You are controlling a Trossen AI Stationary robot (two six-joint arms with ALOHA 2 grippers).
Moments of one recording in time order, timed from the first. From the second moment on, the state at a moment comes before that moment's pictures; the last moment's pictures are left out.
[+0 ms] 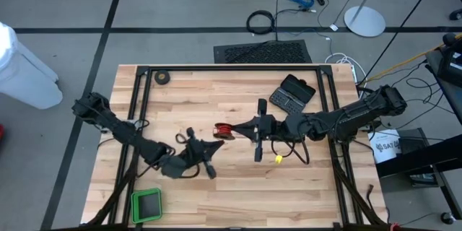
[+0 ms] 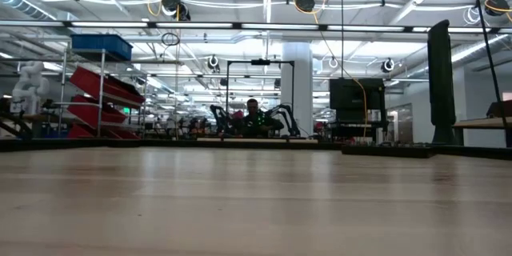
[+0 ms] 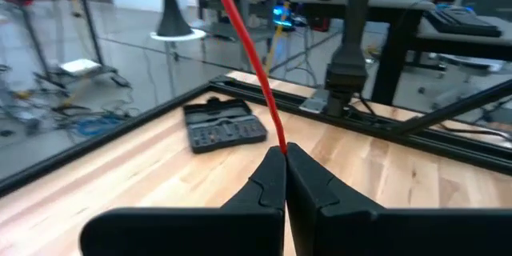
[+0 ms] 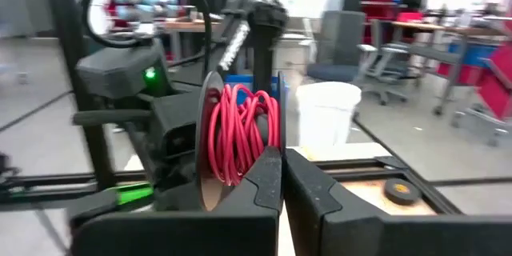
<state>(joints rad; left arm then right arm) -0.58 1.52 0.91 0.40 -1.06 -0.26 0.30 1.39 1.10 0.29 0.40 0.02</state>
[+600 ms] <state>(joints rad) -0.41 1.52 0.91 0.42 -0.86 -0.33 0.31 1.45 1.10 0.33 0.71 0.01</state>
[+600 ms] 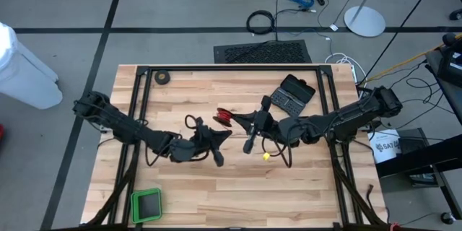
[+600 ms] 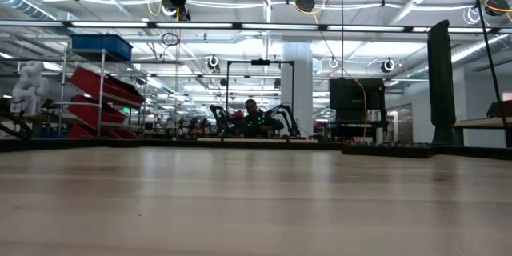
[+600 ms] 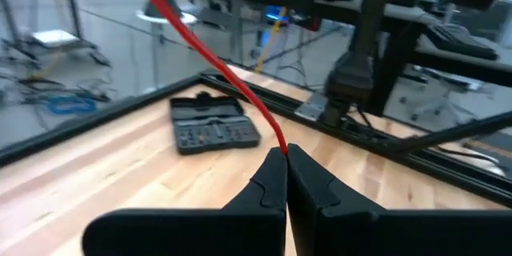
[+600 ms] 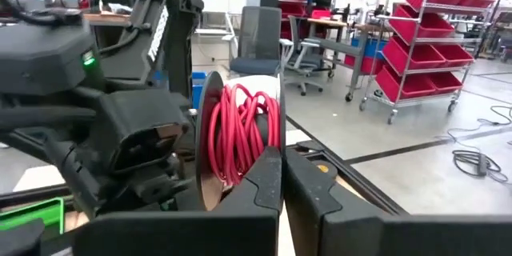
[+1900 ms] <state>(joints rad) -0.35 1.51 0.92 0.64 -0.39 -0.28 0.29 1.50 1.10 0.22 0.88 -0.08</state>
